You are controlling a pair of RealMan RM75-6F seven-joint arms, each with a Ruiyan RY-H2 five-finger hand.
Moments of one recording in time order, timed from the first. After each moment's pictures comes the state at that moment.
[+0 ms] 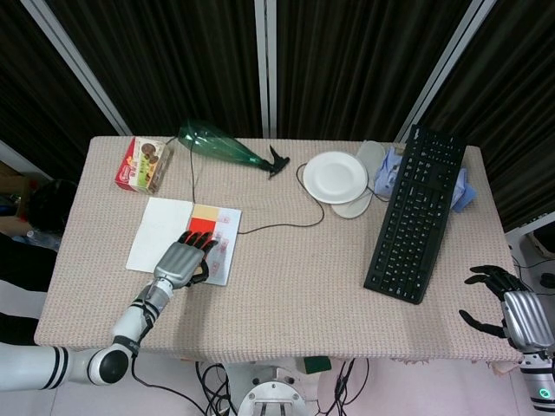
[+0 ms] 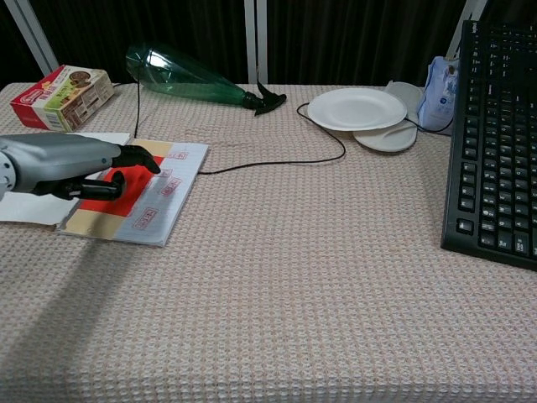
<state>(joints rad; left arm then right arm) -0.77 -1.42 -0.03 -1.79 0.76 0.98 0.69 0.04 -1.18 -0.01 -1.42 -1.62 1.55 0.39</state>
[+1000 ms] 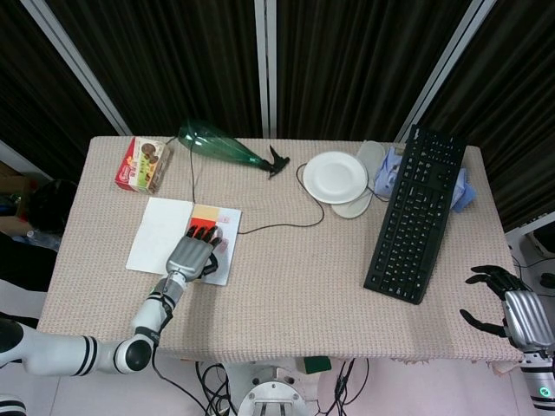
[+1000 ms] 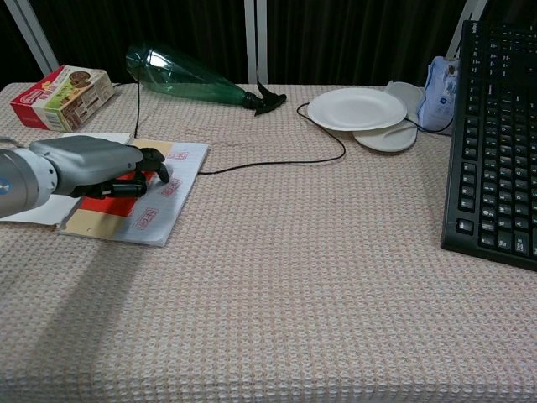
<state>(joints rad) -0.84 -1.54 -0.03 -1.68 0.64 1.04 0.79 0.04 -1.19 -0.01 -1.40 -1.61 1.54 0.42</state>
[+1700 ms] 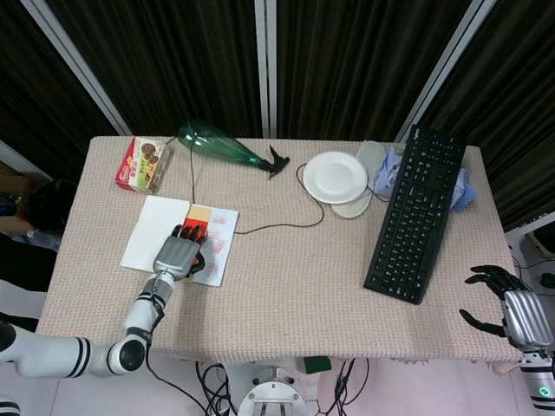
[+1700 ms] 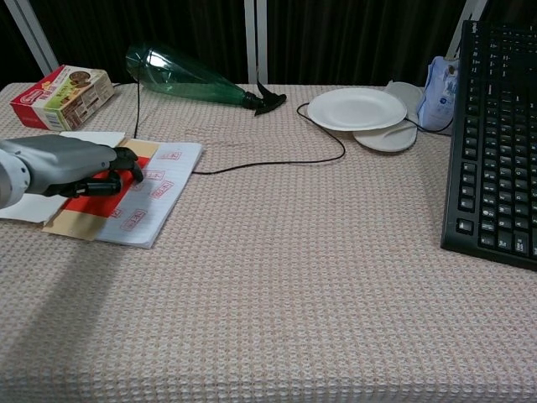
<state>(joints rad) -0.83 -1.50 -0.01 -1.70 0.58 1.08 0.81 0.04 -1.19 -0.01 -1.40 -1.61 1.54 0.41</state>
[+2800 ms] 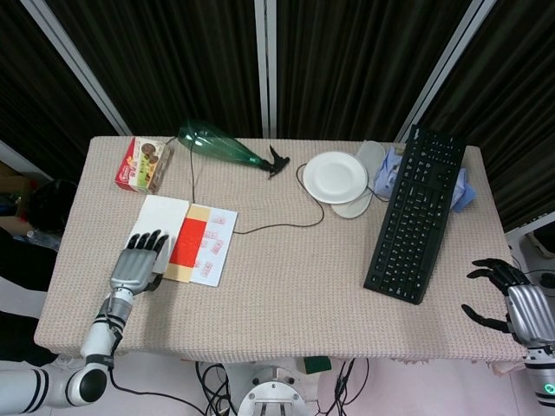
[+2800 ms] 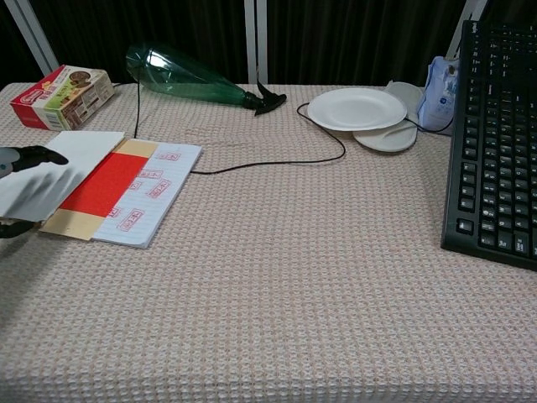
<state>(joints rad) -0.59 -1.40 0.07 -1.71 0.83 1.21 0.54 0.06 -1.13 0.01 -1.43 -1.64 1.56 0.42</state>
